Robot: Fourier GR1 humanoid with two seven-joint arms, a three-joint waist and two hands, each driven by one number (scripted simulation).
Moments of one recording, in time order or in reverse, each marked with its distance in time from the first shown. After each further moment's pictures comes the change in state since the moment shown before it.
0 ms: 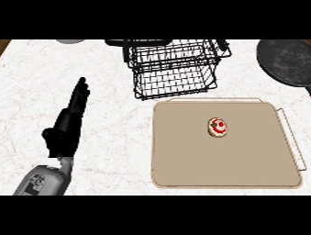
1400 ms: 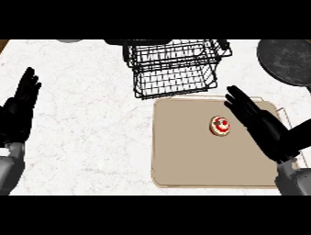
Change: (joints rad) left arm -0.035 0.205 0.195 0.125 0.113 -0.080 0.016; right arm 0.209 0.392 0.565 -0.340 0.335 -0.924 0.102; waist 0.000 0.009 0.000
